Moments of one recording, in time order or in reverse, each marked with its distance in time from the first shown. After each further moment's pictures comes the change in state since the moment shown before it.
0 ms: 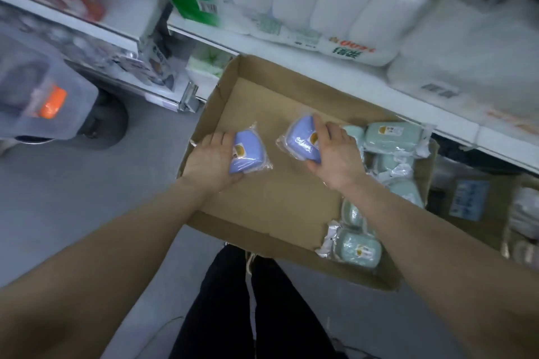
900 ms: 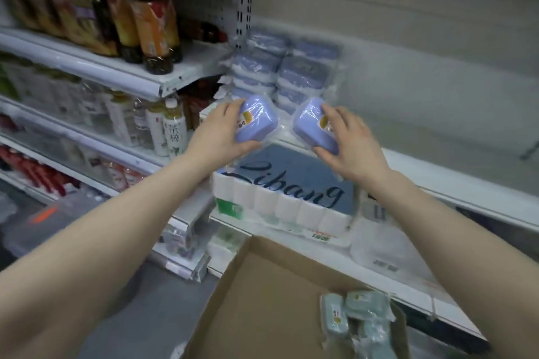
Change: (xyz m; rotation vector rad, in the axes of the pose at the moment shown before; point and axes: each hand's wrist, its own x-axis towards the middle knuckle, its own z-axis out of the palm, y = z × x) left_hand -0.040 0.046 -0.434 -0.099 0.821 0.179; right_hand 0.009 -0.081 -0.434 -0.056 0.759 -0.327
